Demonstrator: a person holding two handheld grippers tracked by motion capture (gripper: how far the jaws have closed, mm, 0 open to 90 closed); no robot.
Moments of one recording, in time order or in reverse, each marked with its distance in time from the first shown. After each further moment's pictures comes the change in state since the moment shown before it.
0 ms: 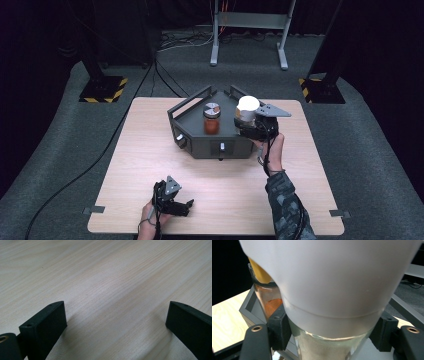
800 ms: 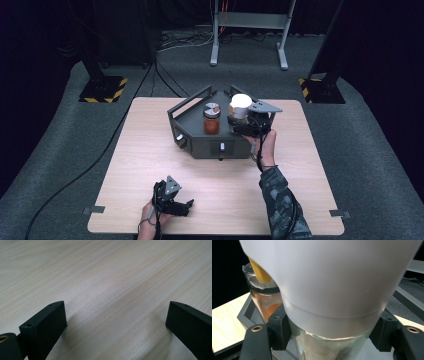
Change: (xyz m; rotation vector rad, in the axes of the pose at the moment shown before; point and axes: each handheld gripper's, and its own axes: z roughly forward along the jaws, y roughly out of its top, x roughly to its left) left arm 0.000 0.000 0.000 0.000 0.000 0.001; right arm -0.002 0.004 0.026 0.013 0.035 0.017
